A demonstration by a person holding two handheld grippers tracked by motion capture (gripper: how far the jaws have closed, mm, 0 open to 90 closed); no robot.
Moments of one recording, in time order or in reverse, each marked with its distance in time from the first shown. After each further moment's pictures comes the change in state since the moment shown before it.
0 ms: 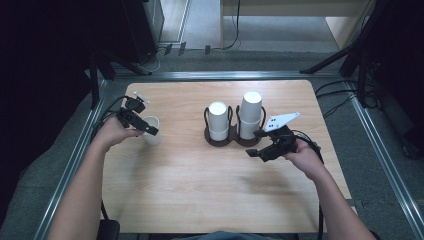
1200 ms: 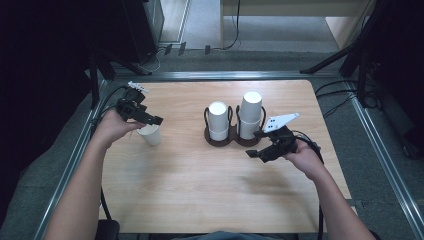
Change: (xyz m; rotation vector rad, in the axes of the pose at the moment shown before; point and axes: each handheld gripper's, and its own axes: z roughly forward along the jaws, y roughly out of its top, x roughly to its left) left arm -0.032 0.018 -0.043 -0.189 -0.009 0.054; right arm 0.001 0.000 0.001 0.014 -0.005 -0.013
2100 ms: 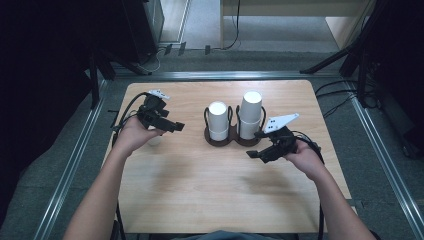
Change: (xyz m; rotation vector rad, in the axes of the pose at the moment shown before) left arm -0.055 0.009 0.025 -0.081 -0.067 0.053; right arm 0.000 -0.002 0.000 0.007 -0.001 -0.001
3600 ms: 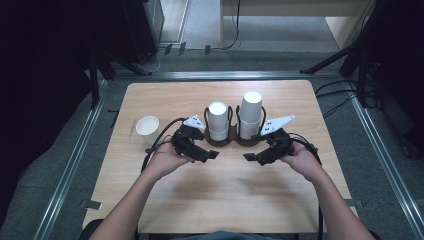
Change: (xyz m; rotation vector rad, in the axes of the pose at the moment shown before) left arm -0.102 -0.011 0.046 -0.067 -0.186 0.156; right arm 0.006 -0.001 0.009 0.010 0.028 0.022
